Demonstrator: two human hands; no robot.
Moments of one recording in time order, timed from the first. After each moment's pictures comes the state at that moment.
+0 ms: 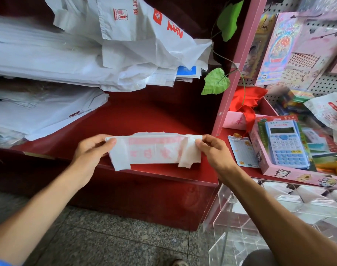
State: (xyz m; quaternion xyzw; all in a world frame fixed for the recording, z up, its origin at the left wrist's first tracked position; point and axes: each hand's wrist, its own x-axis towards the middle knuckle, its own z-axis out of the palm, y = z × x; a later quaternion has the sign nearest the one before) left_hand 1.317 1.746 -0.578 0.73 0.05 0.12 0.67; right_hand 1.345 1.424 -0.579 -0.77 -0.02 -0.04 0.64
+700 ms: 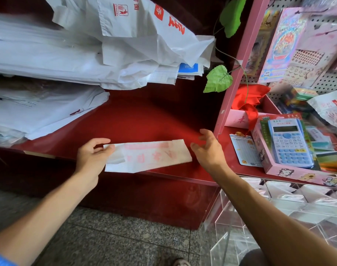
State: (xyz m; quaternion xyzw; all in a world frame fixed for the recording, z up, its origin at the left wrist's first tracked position) left_hand 1.321 1.741 -0.599 0.73 0.21 0.17 0.63; right_hand 1.357 1.444 -0.588 -0.88 0.04 -0.10 0.47
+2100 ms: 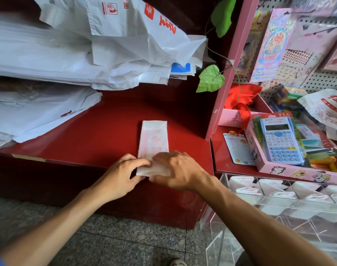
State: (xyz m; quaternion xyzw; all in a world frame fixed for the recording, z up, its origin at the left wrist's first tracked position) left_hand 1.309 1.699 -0.618 0.94 -0.20 0.07 0.28; right_hand 1.329 1.476 -0.590 -0.94 -0.31 0.04 0.11
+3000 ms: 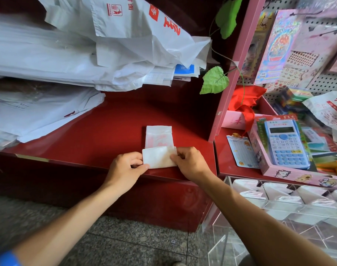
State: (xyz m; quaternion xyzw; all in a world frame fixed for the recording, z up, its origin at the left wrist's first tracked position) left_hand 1.312 1.675 -0.608 0.88 0.01 0.08 0.46; right_hand 1.349 1.470 -0.604 -0.91 -0.08 -0.02 0.41
